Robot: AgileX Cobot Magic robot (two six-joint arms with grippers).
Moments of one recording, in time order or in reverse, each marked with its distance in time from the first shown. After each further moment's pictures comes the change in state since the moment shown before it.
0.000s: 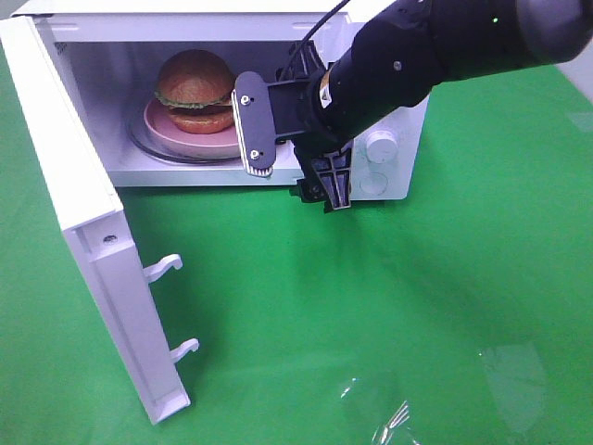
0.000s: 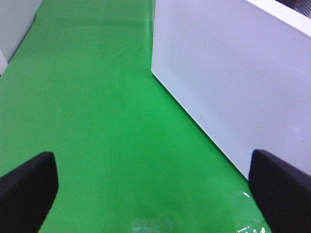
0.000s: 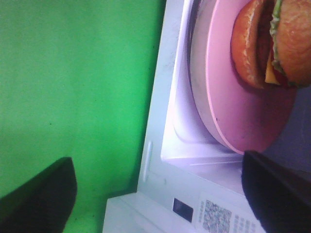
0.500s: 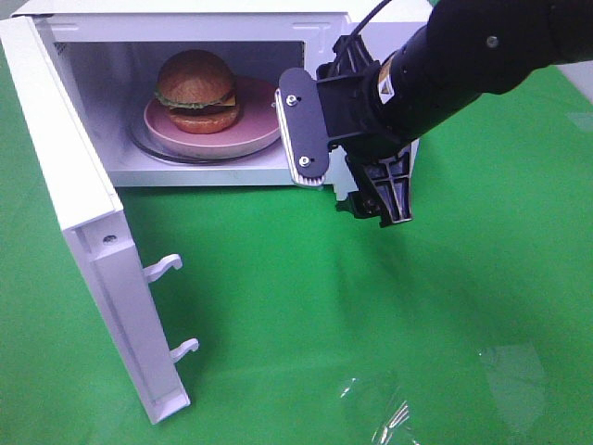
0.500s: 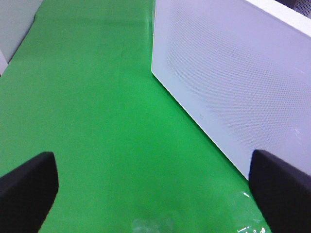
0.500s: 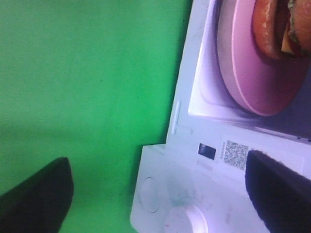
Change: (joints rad) left arm 0.000 0.000 0.000 0.000 0.000 0.000; right arm 0.000 -0.220 0.171 0.011 0.106 -0.017
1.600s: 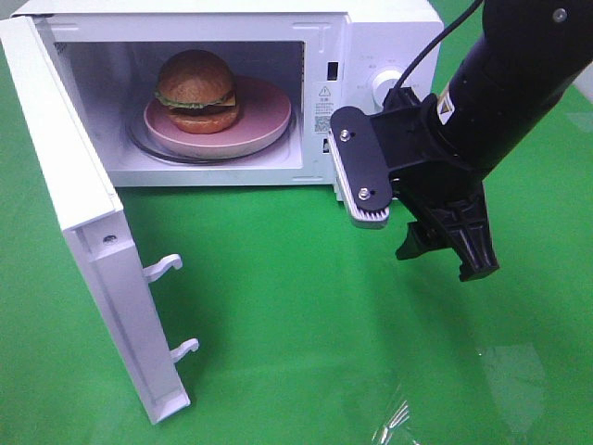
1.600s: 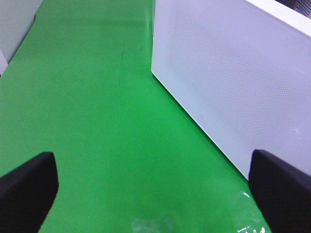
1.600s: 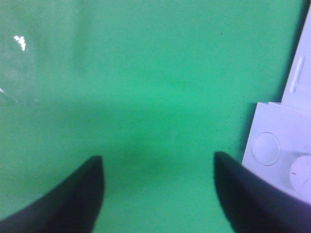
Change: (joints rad) left arm 0.000 0.000 0.000 0.000 0.000 0.000; right arm -0.035 -0.111 0.080 0.174 0.322 -0.112
